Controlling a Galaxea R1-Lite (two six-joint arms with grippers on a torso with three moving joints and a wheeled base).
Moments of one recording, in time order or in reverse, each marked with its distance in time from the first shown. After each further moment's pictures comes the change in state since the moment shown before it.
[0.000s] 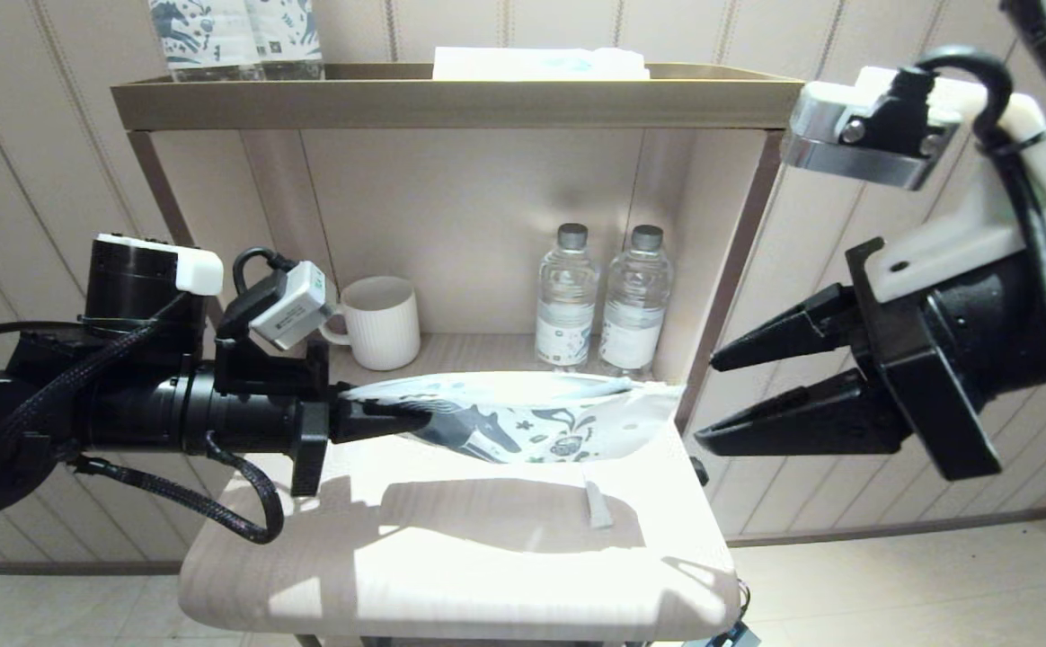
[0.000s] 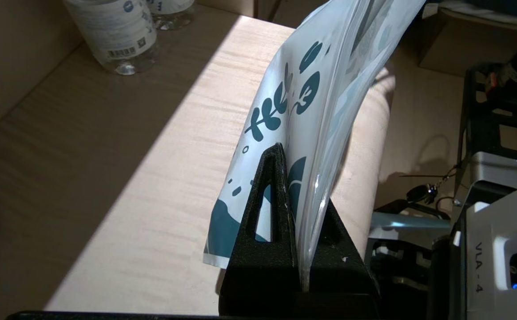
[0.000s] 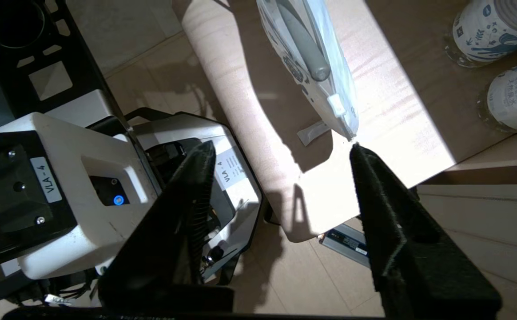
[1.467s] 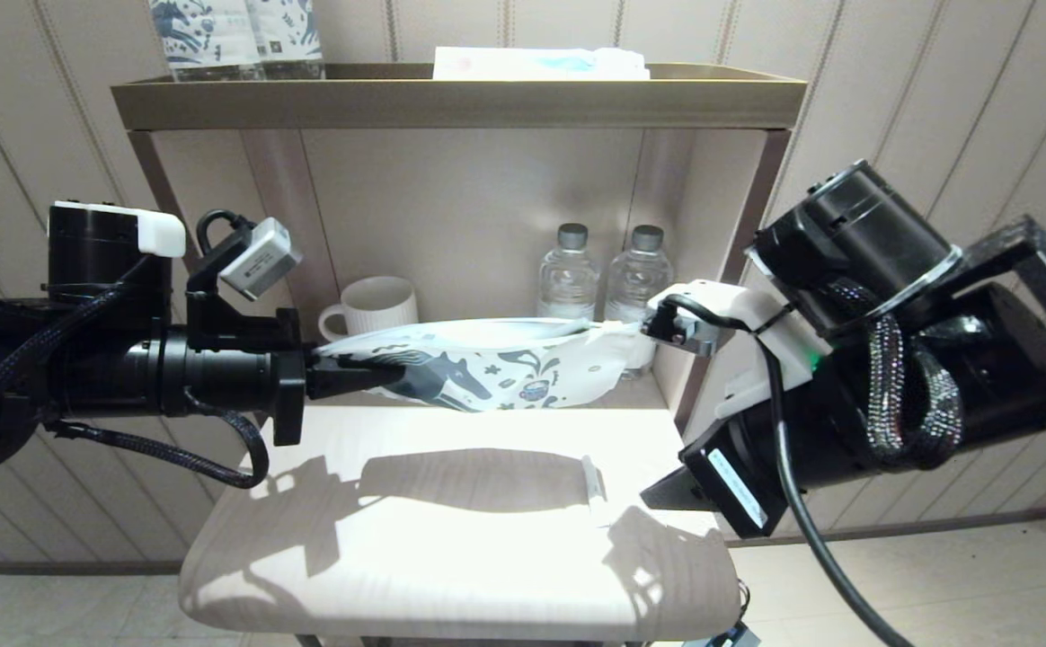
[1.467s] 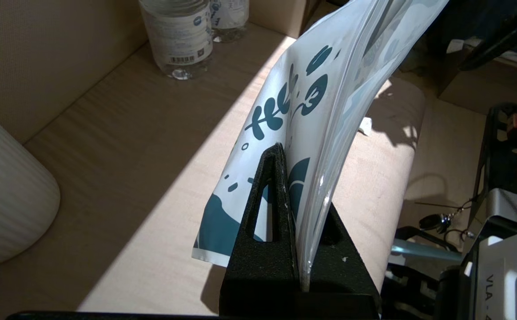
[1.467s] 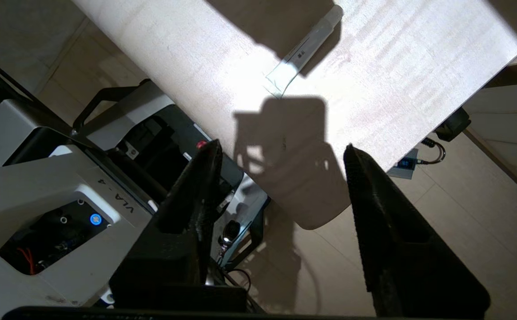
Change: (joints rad) left arm 0.077 0.002 -0.062 -0.002 0.001 -0.097; right arm 0.022 0.116 0.275 -0.179 -0.222 0.260
